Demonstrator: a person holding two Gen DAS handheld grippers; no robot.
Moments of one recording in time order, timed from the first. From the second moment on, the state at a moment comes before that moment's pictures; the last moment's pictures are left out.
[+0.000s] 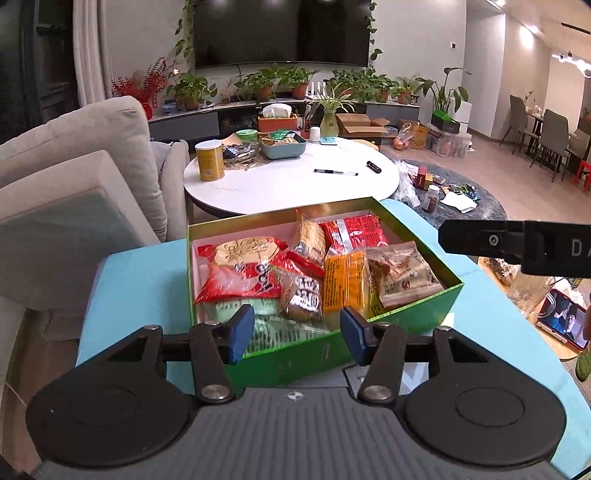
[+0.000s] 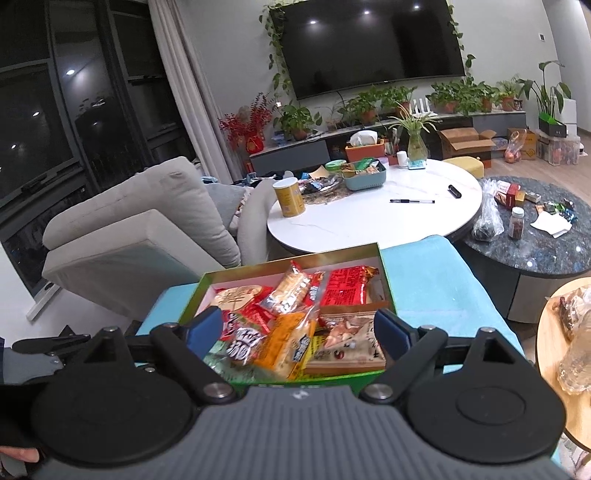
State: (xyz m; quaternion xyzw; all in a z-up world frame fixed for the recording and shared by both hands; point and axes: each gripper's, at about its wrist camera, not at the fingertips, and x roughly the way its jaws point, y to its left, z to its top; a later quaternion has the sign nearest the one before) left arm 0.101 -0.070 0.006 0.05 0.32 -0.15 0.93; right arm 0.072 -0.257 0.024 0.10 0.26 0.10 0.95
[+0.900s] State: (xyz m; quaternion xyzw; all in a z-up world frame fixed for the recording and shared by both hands) left arm -0.047 -0.086 -0.050 0.08 0.37 -0.23 0.90; right arm -0.043 -0.257 -0.018 0.04 0.31 0.09 0.95
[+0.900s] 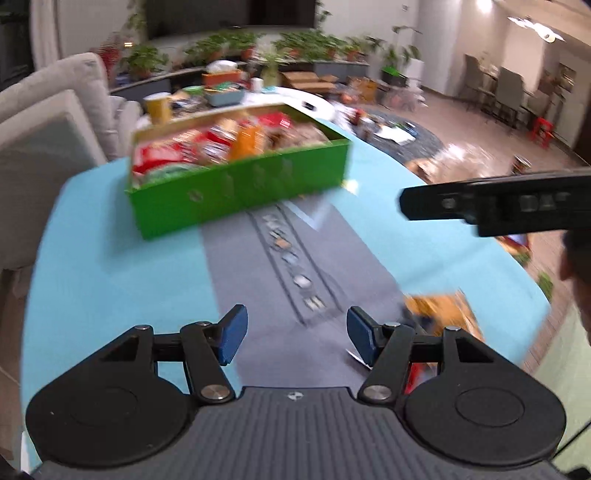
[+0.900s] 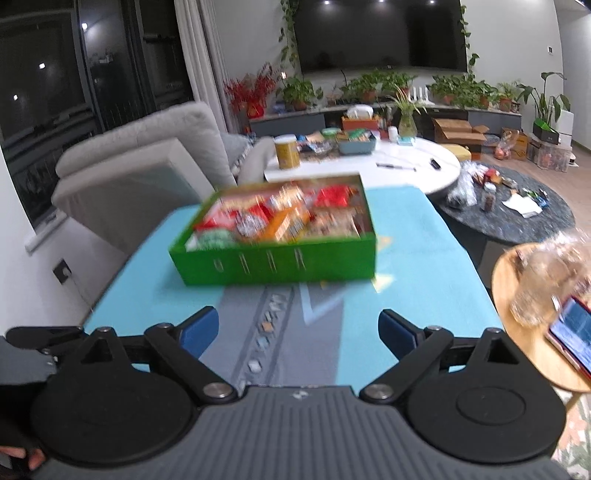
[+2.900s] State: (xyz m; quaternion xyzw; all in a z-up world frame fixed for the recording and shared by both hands) left arm -0.016 -0.099 -0.085 0.09 0.40 -0.22 0.88; right arm -0.028 -0.272 -0.079 -0.09 0.35 0.19 0.91
